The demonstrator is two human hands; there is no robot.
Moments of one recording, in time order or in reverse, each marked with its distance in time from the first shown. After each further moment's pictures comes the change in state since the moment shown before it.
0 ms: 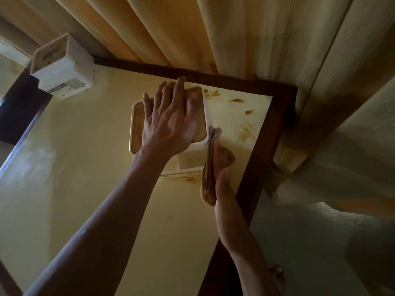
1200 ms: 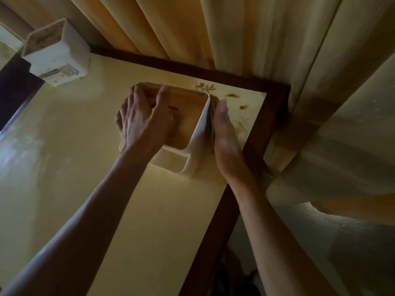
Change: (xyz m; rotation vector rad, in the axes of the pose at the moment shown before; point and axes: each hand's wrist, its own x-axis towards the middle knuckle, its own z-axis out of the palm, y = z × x) left_hand -0.034 -0.010 -0.011 -0.354 0.202 -0.358; right_hand 0.078 -0.044 -0.030 -0.134 0.075 -0.141
